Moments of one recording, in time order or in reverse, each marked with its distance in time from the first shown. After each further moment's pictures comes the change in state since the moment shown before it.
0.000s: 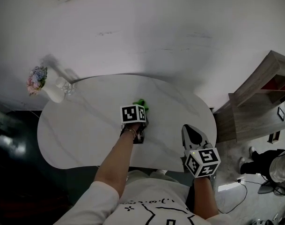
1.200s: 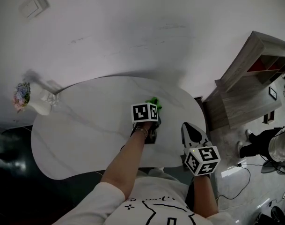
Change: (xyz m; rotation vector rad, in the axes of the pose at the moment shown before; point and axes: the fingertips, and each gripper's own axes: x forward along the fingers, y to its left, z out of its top) left arm 0.042 -0.138 -0.025 0.087 0.090 -0.200; right arm -0.039 -0.051 -0.011 0.070 -0.013 -0.149
